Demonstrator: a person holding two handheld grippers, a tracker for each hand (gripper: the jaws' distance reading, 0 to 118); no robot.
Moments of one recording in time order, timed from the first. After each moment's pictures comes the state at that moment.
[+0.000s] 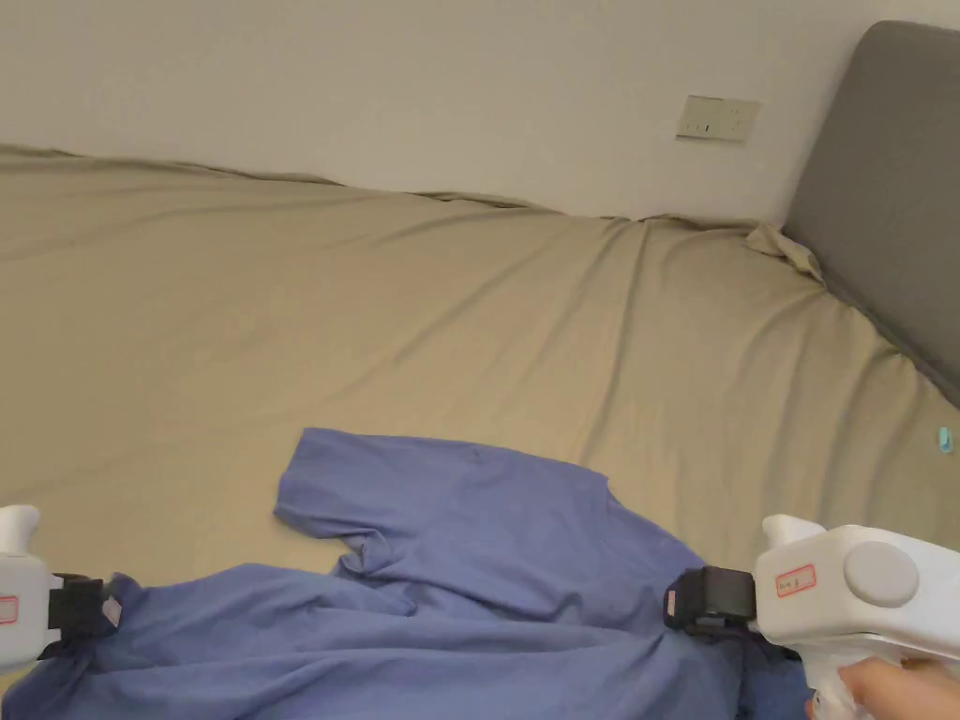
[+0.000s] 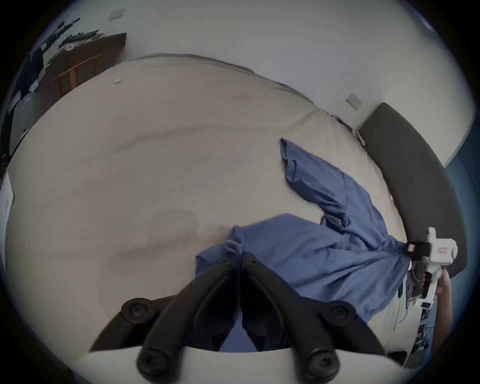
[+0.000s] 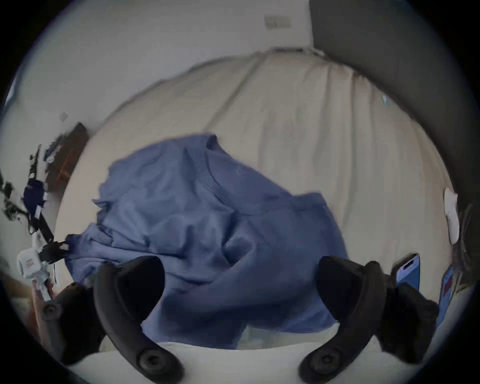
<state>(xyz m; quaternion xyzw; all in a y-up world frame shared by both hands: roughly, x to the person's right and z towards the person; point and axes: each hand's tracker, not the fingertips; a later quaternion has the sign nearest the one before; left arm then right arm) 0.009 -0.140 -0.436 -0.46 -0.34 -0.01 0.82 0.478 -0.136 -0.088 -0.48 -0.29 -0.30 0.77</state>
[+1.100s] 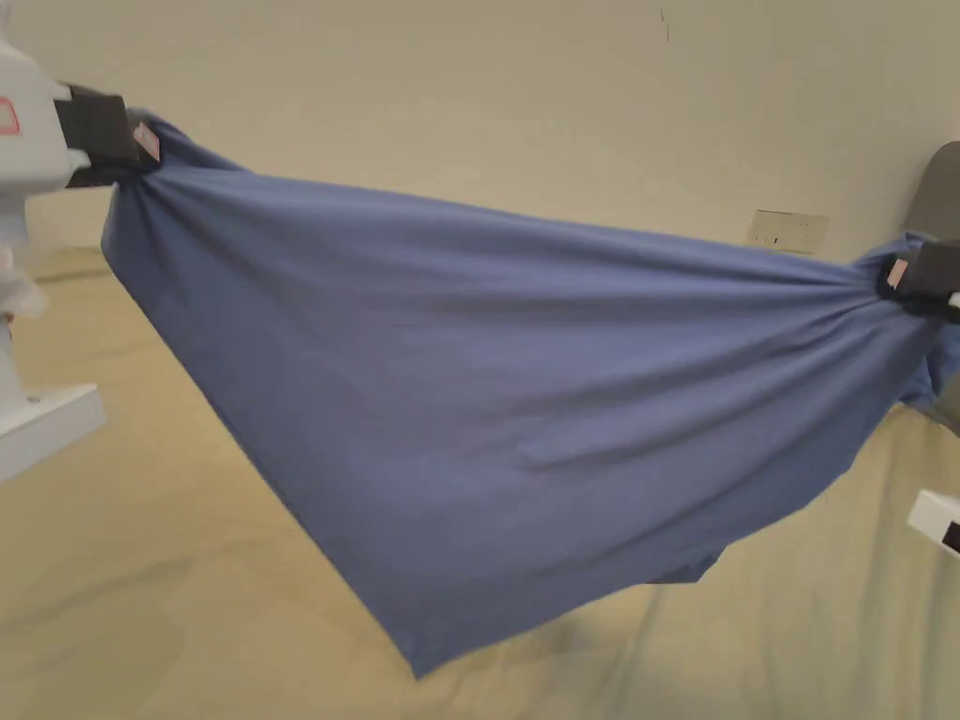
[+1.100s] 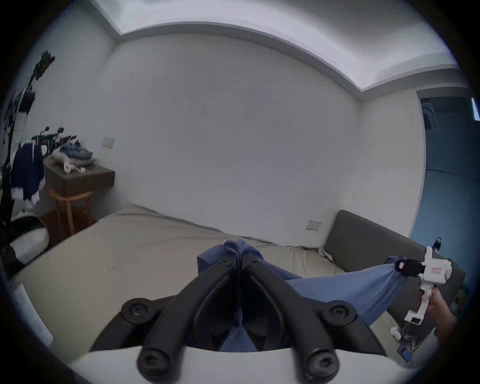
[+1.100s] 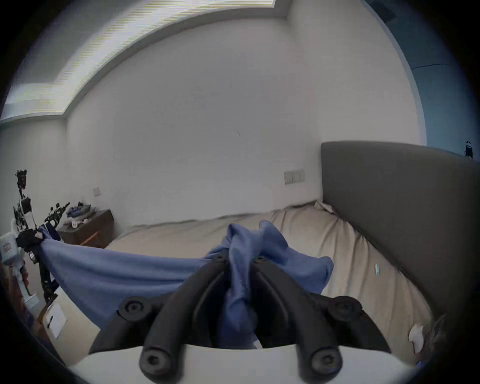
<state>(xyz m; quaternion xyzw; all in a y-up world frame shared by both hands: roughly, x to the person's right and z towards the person) 0.028 0.177 -0.520 -0.11 -0.38 0.09 0.91 0.505 0.162 -0.145 -0.08 -0.32 -0.11 0.94</state>
